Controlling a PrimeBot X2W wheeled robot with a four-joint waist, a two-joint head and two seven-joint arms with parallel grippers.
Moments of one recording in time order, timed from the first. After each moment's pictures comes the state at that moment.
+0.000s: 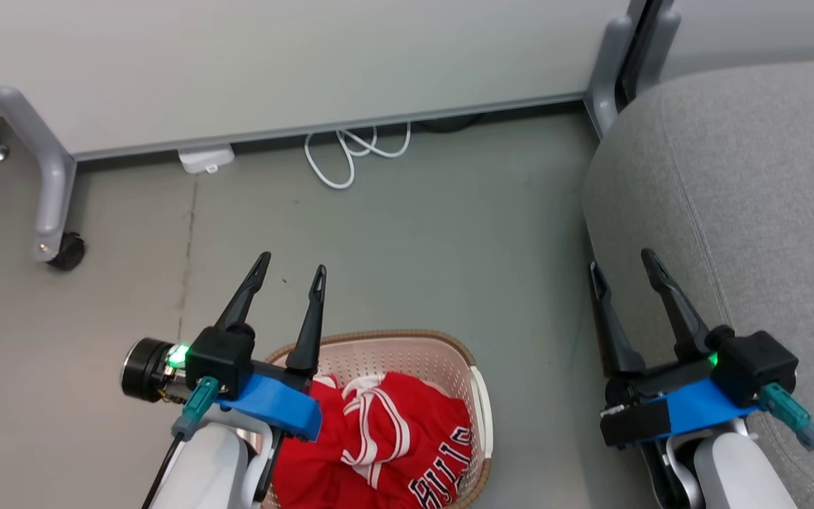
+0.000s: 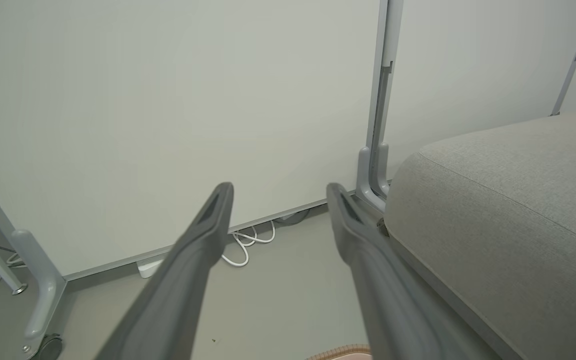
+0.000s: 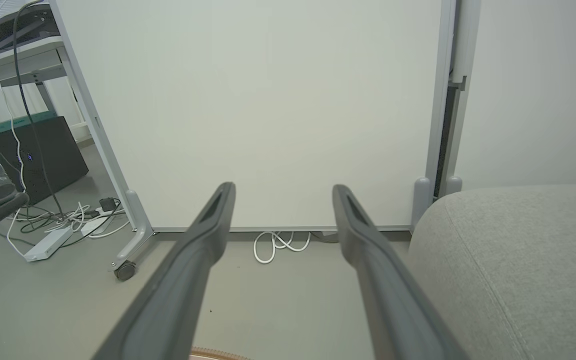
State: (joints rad) left arm -0.27 0.07 -0.22 0.36 -0.07 -0.12 -0.26; right arm -0.19 -0.05 0.10 0.17 0.16 0.13 -0.26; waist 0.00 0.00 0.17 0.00
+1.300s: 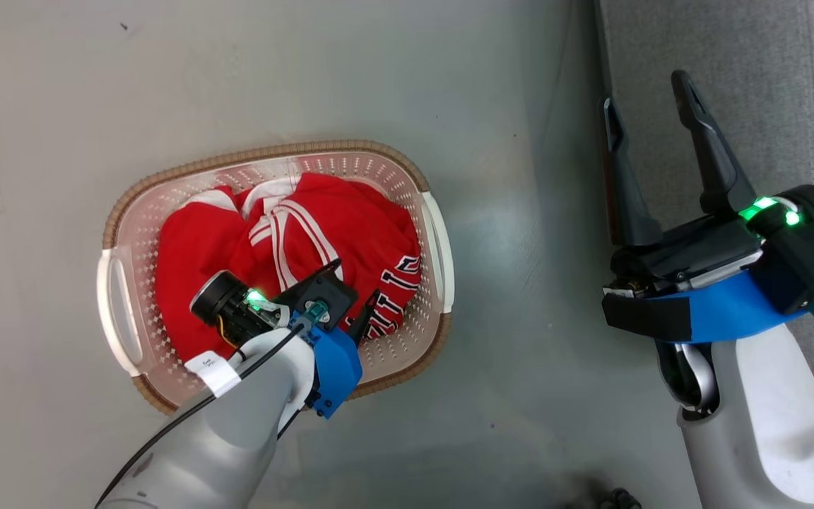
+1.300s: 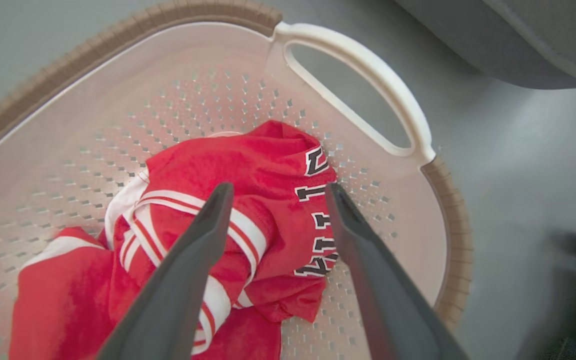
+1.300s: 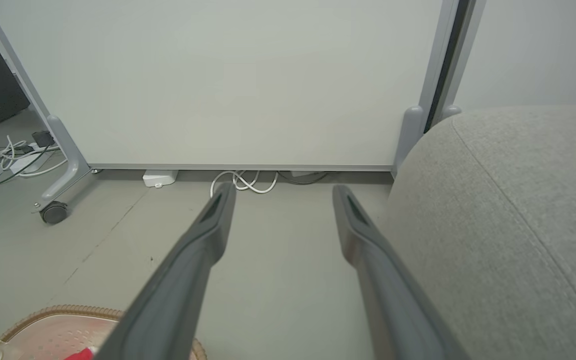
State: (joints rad) left arm -0.78 0.09 -0.93 1.12 -0.34 -0.13 -0.25; right arm -0.46 -0.05 0.12 0.03 0.10 0.13 -0.26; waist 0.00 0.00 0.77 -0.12
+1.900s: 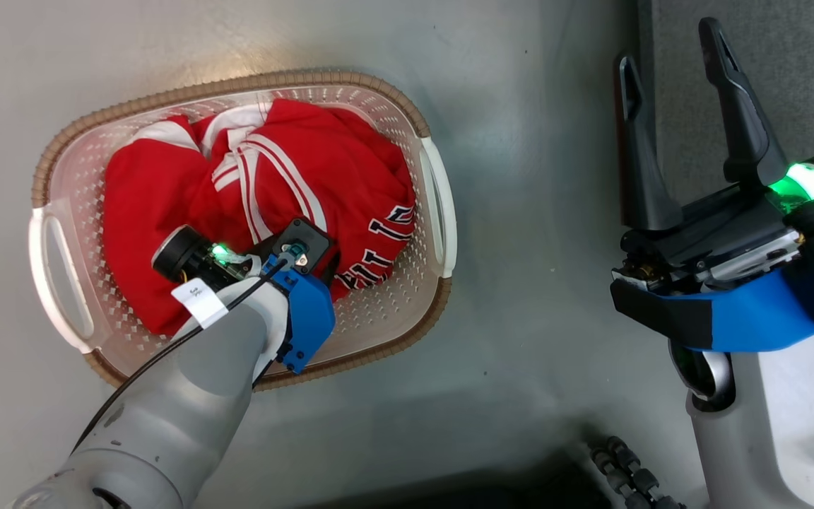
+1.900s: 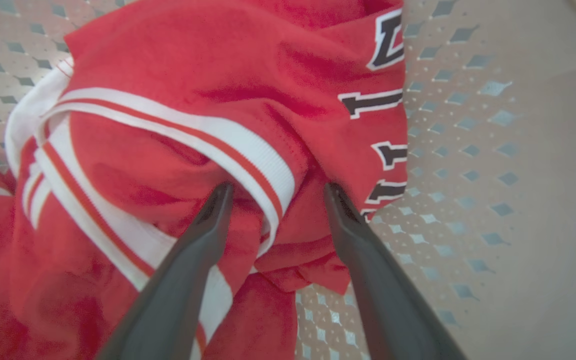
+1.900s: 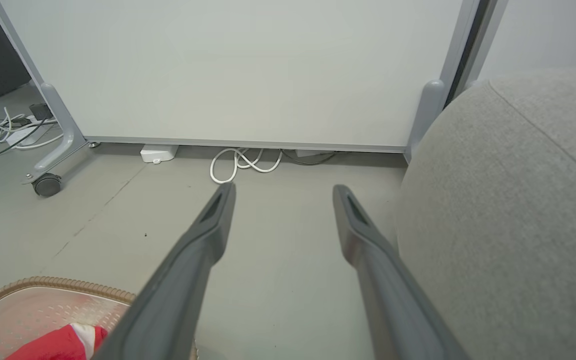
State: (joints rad) left arm -0.93 0.10 -1.10 1.23 -0.52 -0.13 -0.14; right arm -0.49 -0.05 0.13 -0.10 0.06 0.13 -0.26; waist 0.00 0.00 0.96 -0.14
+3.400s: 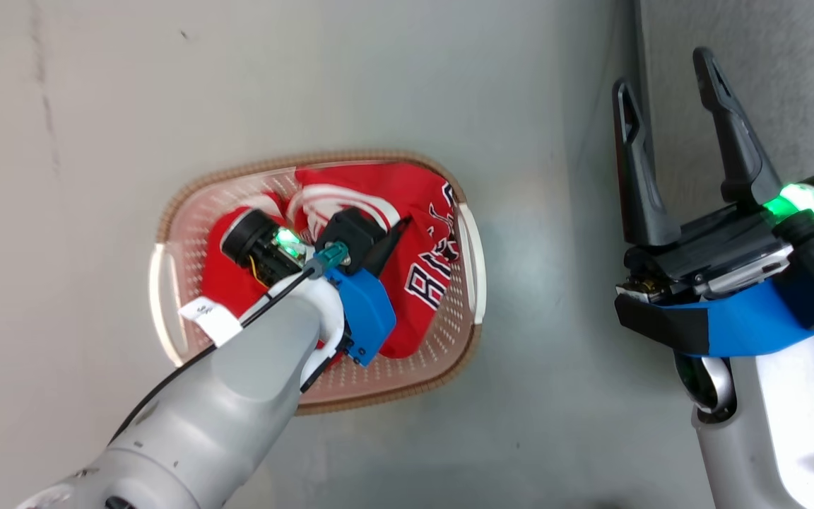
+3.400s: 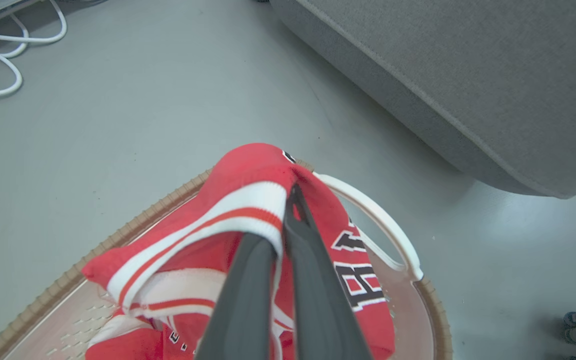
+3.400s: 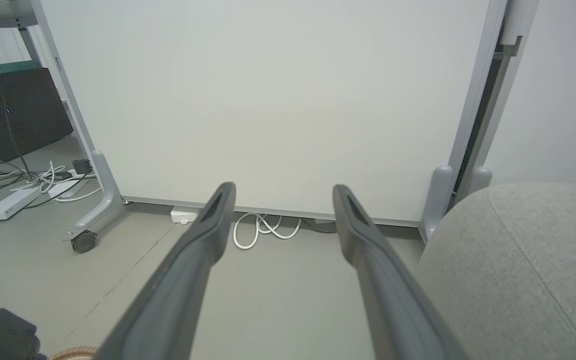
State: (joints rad) left arm -0.92 0.10 -1.15 0.99 -0.65 -0.13 -0.26; right arm -0.46 -0.08 0.13 -0.07 0.07 0.13 -0.26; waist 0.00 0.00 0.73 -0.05
